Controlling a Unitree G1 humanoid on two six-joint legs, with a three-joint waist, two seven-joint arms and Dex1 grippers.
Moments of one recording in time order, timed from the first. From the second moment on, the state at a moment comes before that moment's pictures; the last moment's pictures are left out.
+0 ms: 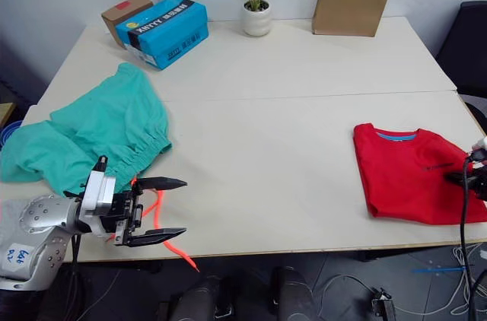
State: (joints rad) left arm -0.01 0.71 0.17 -0.30 -0.60 0.16 -1.22; right arm -0.67 -1.13 -0.09 1.20 0.13 0.10 1.10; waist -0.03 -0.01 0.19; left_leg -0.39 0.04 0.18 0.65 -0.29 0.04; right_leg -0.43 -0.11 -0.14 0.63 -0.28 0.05
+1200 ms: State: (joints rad) left arm 0.20 0.76 0.46 -0.21 -0.55 0.13 -1.10; right arm -0.22 -0.64 -0.15 -0.05 0.30 0.07 0.86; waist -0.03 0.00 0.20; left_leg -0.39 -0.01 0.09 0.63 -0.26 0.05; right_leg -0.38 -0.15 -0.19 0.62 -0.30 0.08
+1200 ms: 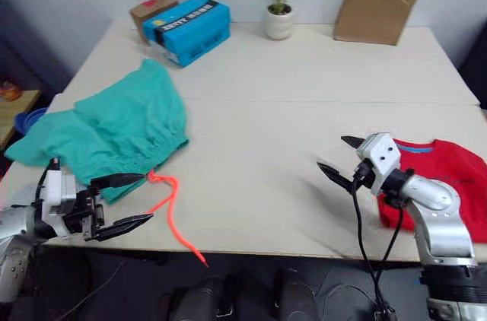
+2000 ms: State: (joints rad) left arm 0.28 0.91 0.66 -0.19 -0.36 0.19 -0.84; right arm 0.02 -0.64 -0.09 -0.21 0.33 -0.25 0.99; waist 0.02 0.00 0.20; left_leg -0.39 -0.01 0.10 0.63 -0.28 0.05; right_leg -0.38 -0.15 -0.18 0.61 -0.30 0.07
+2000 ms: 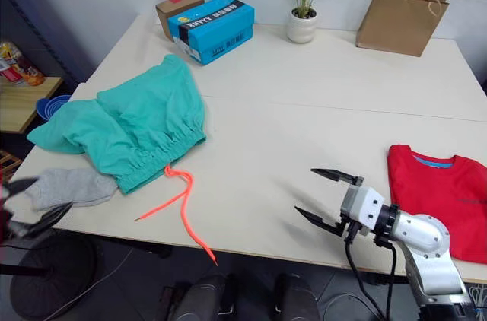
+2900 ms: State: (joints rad) left arm -0.53 0.82 0.01 0.24 -0.20 0.19 -1.11; right arm 0.18 -0.67 -0.13 -0.34 0.29 -0.12 0.88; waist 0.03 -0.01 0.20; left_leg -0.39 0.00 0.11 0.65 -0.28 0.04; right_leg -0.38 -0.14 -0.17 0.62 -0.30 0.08
